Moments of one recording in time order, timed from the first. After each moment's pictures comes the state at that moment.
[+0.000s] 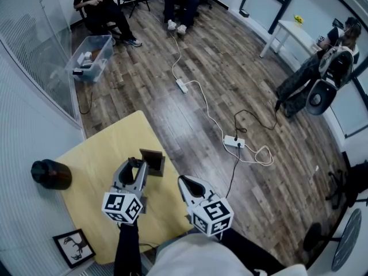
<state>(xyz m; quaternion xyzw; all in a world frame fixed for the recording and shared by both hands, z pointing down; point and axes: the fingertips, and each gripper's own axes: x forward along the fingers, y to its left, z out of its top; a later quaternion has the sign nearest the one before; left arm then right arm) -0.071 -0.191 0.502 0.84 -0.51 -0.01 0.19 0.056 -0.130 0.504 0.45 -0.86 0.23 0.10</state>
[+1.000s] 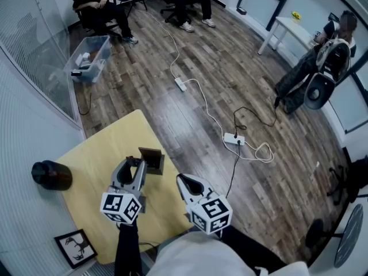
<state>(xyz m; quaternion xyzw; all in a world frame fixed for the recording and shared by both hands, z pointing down) -0.071 -0.188 0.492 0.84 -0.51 -0.01 0.19 0.054 -0.129 0.505 0.44 -0.86 0.23 0.11</state>
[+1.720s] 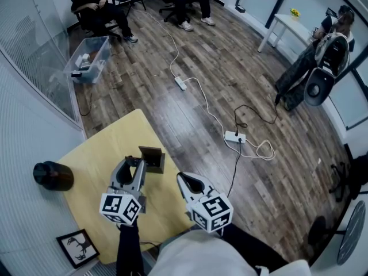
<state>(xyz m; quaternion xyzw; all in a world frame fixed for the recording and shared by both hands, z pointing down) -0.073 -0.182 0.482 0.84 -0.51 -0.02 0.18 0.053 -0.126 0.502 0.44 -0.86 0.22 0.10</state>
